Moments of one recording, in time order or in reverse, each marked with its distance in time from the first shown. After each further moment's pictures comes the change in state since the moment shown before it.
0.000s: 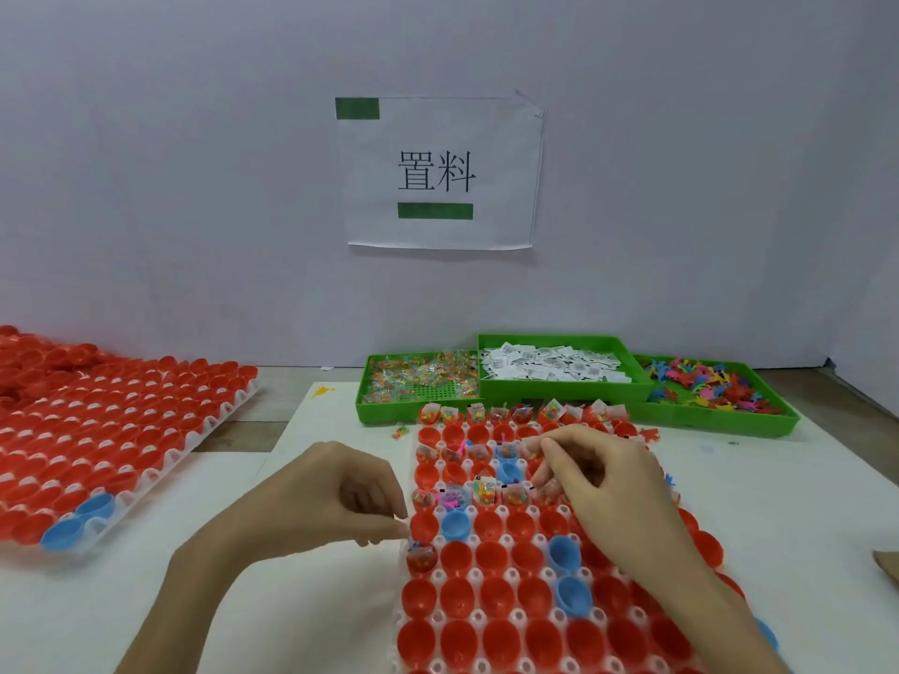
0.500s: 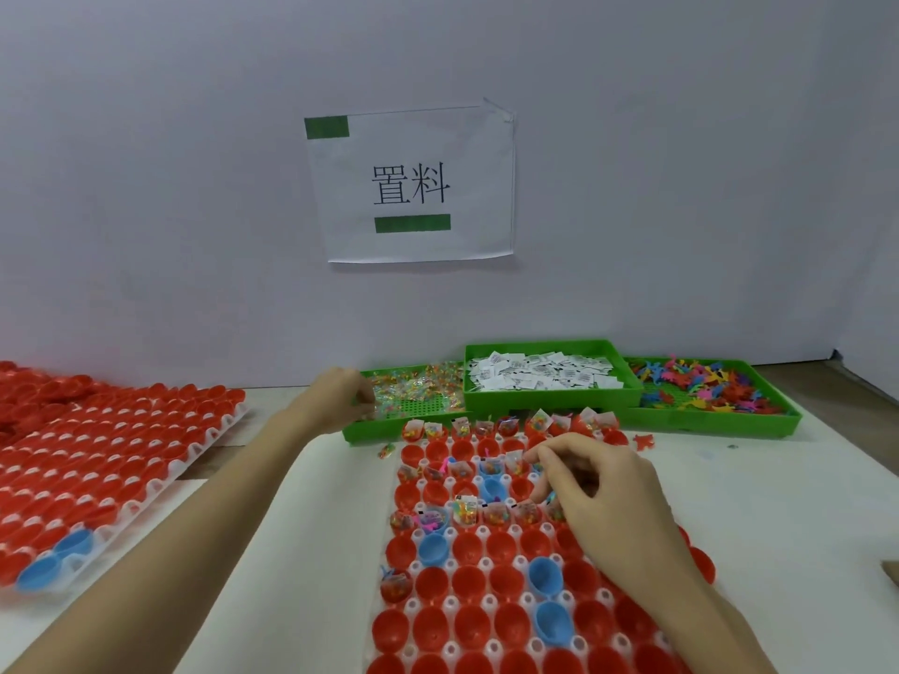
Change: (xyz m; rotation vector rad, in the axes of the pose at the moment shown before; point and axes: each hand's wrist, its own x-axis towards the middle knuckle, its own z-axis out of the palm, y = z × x) left_hand 0.160 -0.066 -0.055 0.739 0.260 -0.173; right_hand 0.006 0.013 -0.013 0.015 0.030 0.049
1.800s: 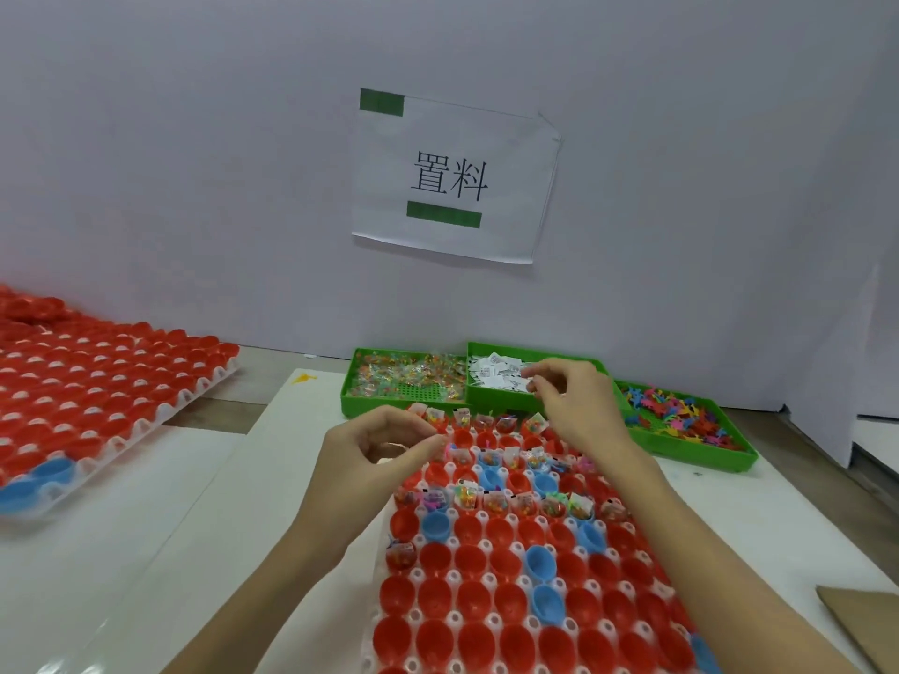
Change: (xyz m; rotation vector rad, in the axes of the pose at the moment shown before) left_hand -0.159 0.102 0.002 -1.322 0.376 -0.062; right_hand 0.104 0.000 0.018 -0.315 -0.006 0.005
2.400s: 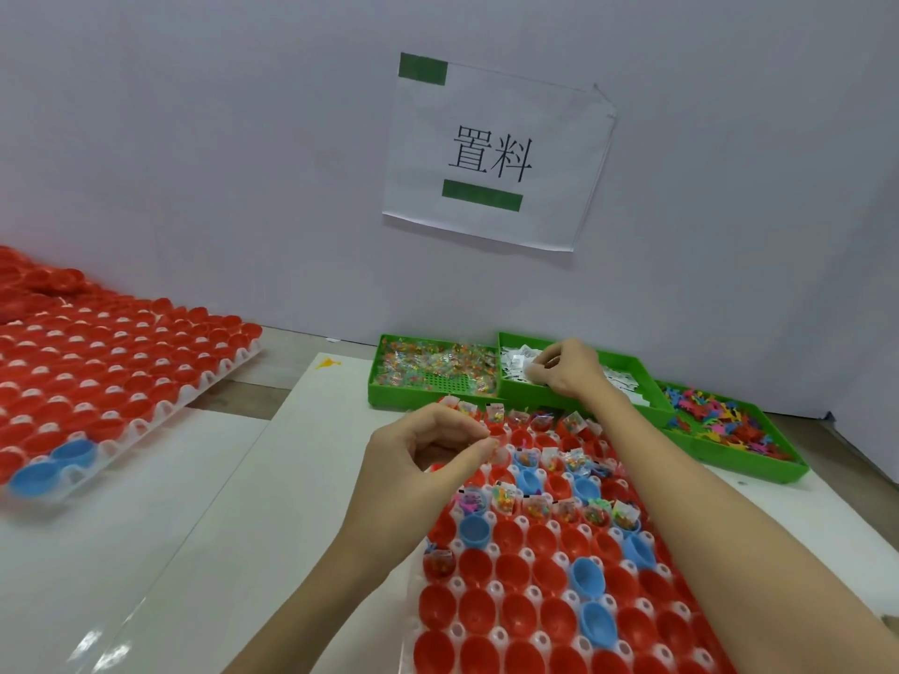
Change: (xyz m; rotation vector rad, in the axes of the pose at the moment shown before) left_hand -0.002 -0.009 0.005 -0.064 -0.015 0.056; right_hand 0.101 0.030 0.066 -0.139 -0.191 0.237
